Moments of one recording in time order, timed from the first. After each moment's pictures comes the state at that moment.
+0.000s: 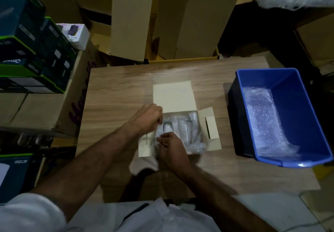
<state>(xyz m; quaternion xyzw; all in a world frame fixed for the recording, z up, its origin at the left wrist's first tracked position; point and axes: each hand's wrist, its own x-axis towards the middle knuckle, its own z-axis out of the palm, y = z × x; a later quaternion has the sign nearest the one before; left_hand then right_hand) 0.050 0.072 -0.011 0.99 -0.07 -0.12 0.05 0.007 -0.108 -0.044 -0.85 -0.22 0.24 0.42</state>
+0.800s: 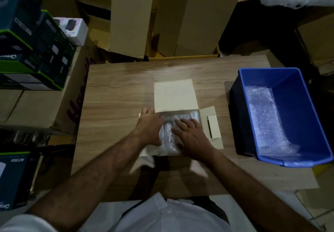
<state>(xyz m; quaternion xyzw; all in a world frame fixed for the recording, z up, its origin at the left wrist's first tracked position) 0.031 0.044 -0.004 0.97 -0.02 -0.23 -0.08 0.072 -0.148 -0.049 -0.87 -0.47 0.13 0.07</state>
